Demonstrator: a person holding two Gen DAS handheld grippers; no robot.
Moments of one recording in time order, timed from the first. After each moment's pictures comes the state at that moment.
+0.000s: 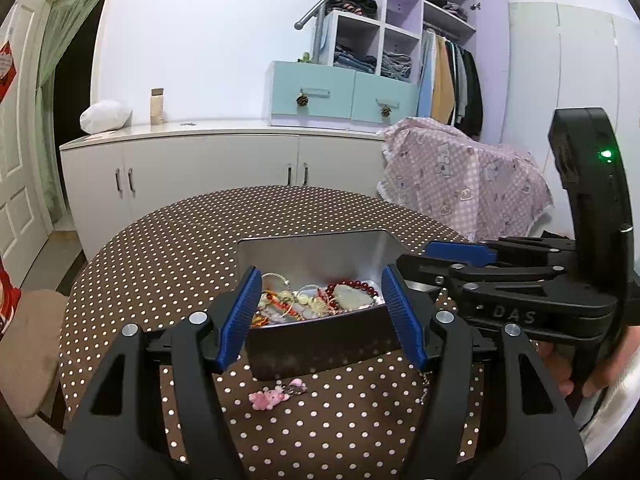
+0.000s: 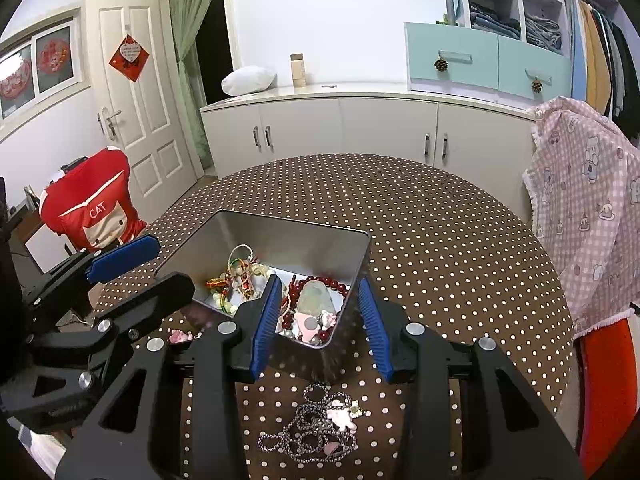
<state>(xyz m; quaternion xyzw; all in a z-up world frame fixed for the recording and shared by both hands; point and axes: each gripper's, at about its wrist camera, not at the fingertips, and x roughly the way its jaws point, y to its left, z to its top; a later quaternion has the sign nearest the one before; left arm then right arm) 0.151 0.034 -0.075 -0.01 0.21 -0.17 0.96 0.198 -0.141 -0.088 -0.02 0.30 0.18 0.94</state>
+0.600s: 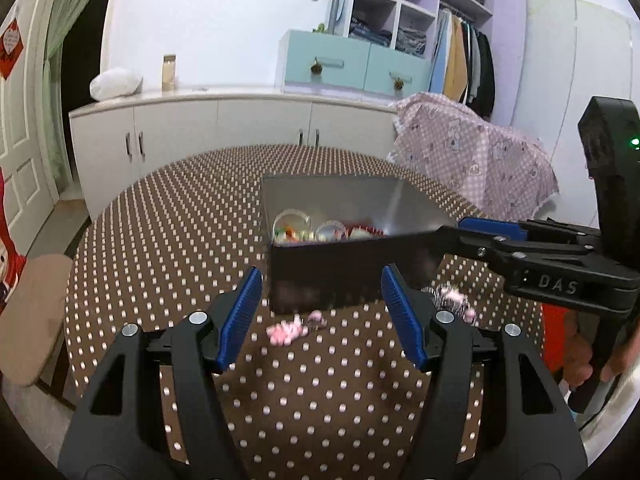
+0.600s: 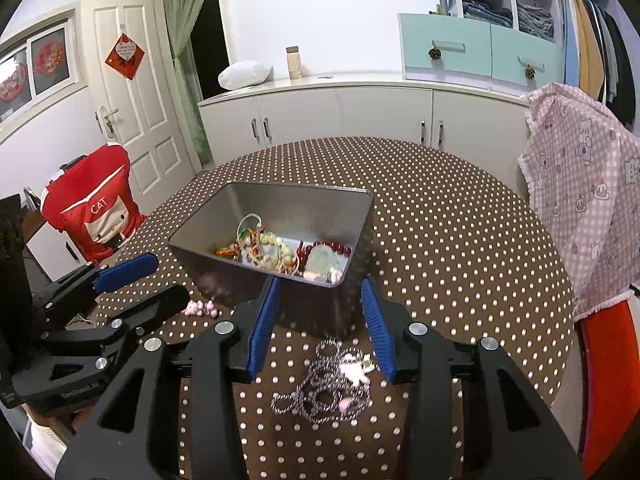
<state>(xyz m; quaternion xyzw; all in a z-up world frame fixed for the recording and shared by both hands) 0.137 0.051 -0.101 -0.02 0.27 -0.16 0.95 0.174 -0.142 -0.100 -0.01 0.32 0.18 0.93</state>
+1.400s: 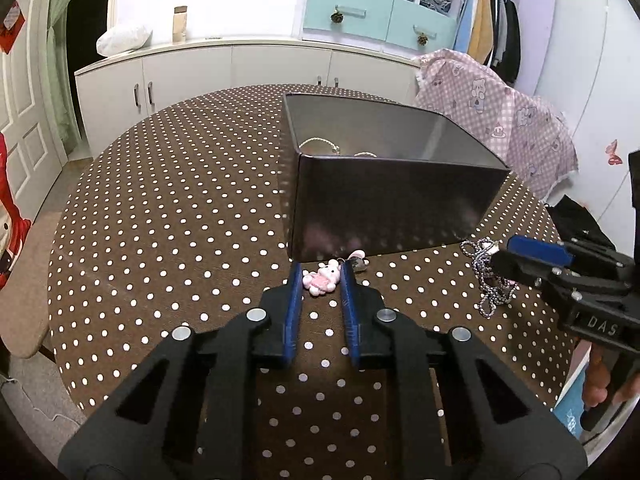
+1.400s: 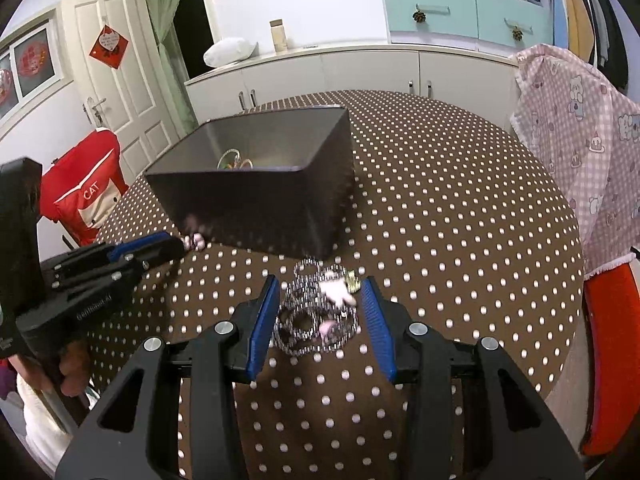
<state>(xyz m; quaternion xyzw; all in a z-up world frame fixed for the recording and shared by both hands) 0.156 0.053 -0.134 -0.02 0.35 -0.14 0.93 0.161 -0.160 -0.137 0.01 0.37 0.16 0.92</state>
